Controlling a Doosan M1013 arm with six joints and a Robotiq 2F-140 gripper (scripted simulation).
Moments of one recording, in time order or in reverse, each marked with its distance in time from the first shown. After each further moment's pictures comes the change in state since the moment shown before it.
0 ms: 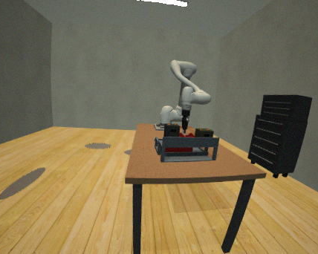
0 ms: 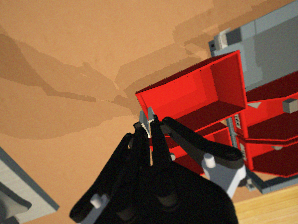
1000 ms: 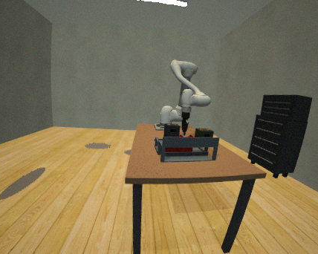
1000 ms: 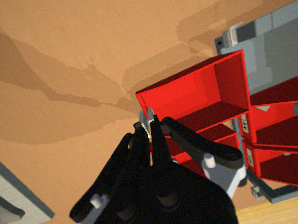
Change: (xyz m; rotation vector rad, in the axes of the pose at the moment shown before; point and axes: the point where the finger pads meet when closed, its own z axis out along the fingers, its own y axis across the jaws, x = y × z) arm 0.000 0.000 0.022 0.000 0.000 -0.001
